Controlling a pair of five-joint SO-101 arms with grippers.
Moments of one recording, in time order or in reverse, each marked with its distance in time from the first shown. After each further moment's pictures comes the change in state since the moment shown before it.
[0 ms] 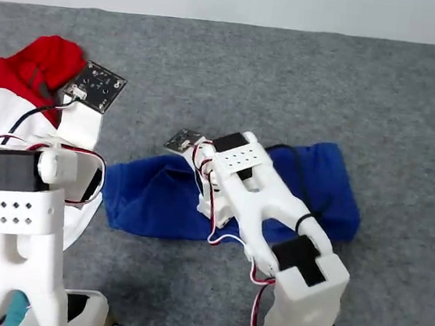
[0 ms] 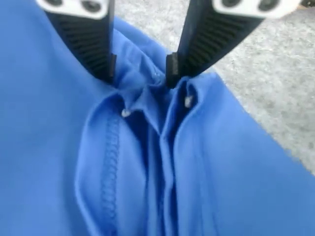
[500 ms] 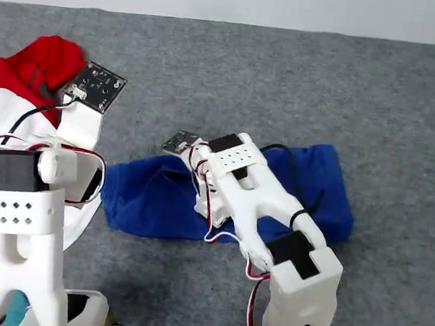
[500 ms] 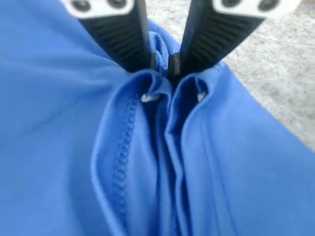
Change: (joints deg) left arm 0.0 0.0 0.0 0.0 0.0; right arm -2.0 1.9 -1.4 -0.8 -0.2
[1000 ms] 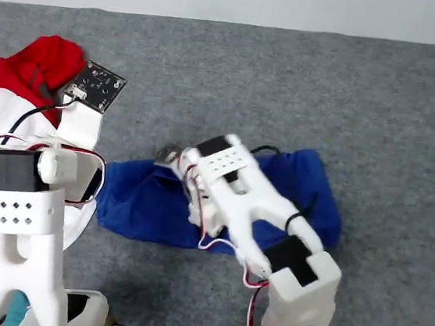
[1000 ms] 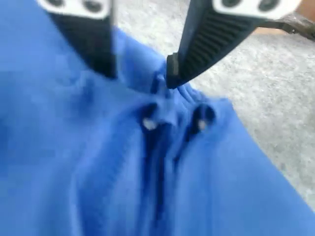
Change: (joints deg) left arm 0.0 0.0 0.0 0.0 0.0; right arm -0.8 -2.5 -1.4 8.7 0.0
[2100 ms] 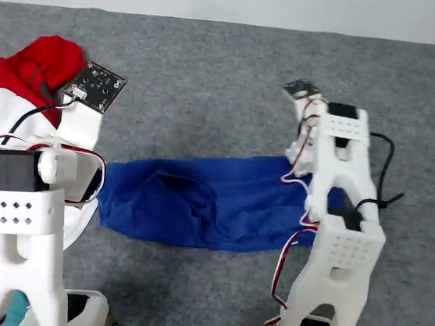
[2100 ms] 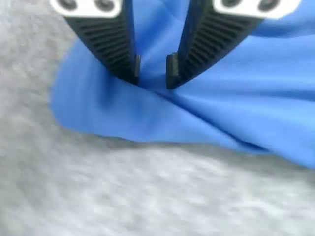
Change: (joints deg) left arm 0.0 0.0 0.0 0.0 0.0; right arm 35.3 22.1 -30.1 -7.8 4.4
